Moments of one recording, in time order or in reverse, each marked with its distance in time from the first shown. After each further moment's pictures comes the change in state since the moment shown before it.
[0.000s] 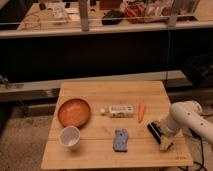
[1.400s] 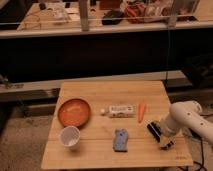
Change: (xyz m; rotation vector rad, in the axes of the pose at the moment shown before) arm 0.000 -0.002 -0.001 0.006 -0.002 0.000
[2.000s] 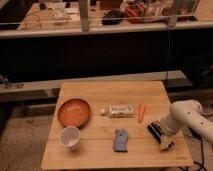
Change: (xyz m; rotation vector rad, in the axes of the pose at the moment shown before) arm -0.001 0.001 -0.004 -0.008 0.002 -0.003
